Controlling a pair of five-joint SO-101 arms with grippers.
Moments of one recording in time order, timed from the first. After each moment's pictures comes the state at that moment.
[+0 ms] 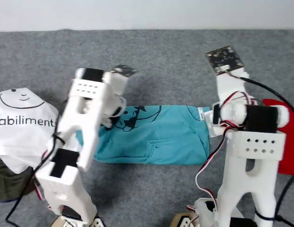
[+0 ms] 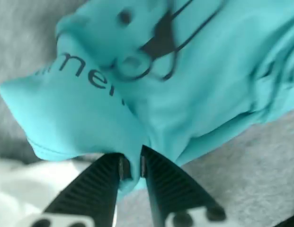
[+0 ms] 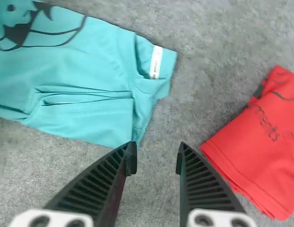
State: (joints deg) left arm 10.7 17.4 -7.7 98.8 -10.9; right arm 2.4 -28.7 2.2 100.2 20.1
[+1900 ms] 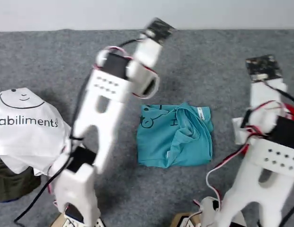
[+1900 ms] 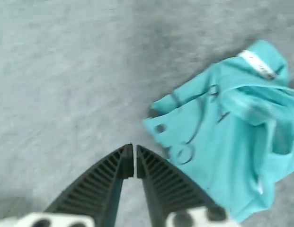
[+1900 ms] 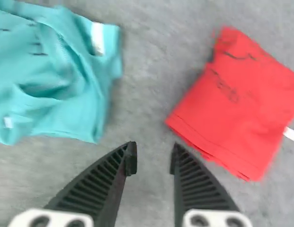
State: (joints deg) left arm 18.0 19.5 -40.8 99.2 -3.8; right arm 13.7 -32.5 4.4 98.9 24.4
